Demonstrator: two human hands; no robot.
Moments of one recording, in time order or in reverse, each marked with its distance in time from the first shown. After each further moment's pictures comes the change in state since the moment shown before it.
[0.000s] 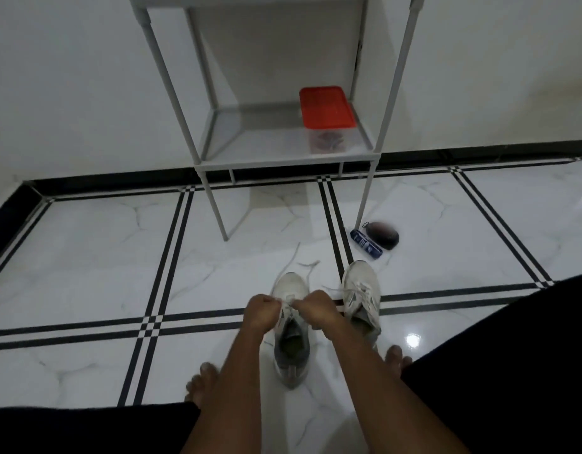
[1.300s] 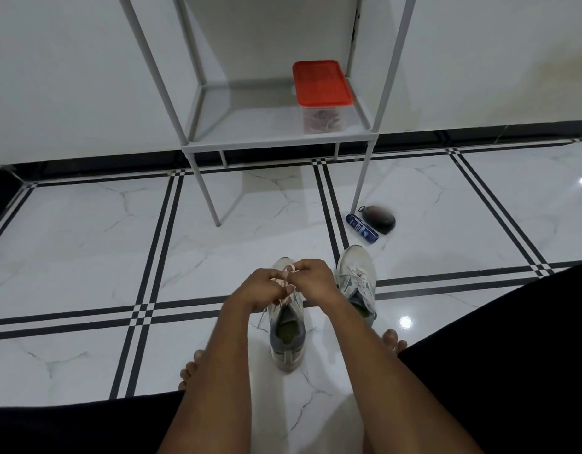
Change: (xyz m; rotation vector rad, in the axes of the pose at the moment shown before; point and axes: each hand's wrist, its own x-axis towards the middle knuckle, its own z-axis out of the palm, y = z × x) left_hand -0.017 0.041 -0.016 0.213 -0.285 0.231; right_hand 0.011 -0.005 -0.011 0.182 0.043 -0.231
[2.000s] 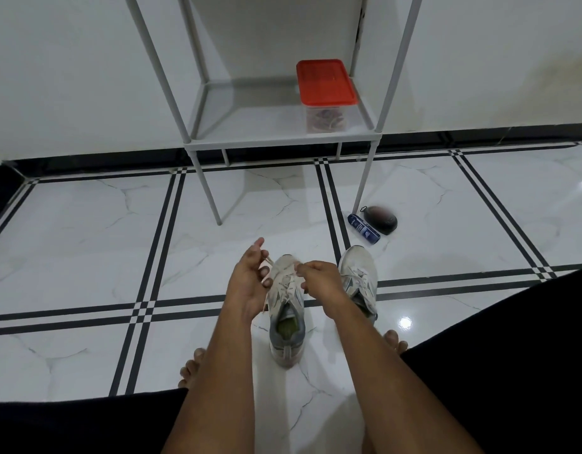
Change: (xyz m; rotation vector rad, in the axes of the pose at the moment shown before) left_hand 0.007 -0.008 0.002 -1.242 0.203 0.037; right_hand 0.004 0.009 -0.005 0.232 0.082 0.148
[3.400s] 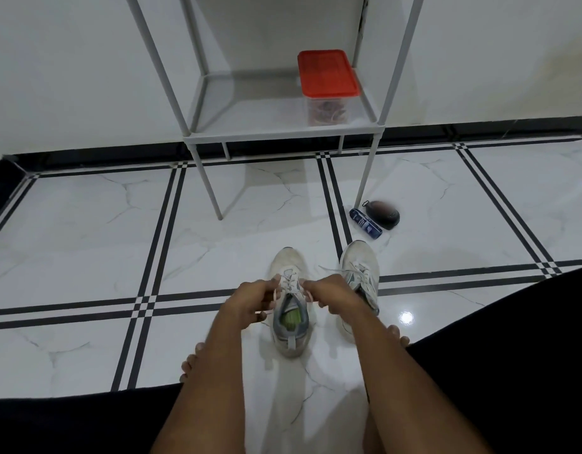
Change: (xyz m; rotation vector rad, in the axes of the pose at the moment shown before) left_hand 0.001 -0.018 -0.034 0.749 0.075 -0.350; right_hand 0.001 0.025 -0.025 -0.346 -0.161 0.138
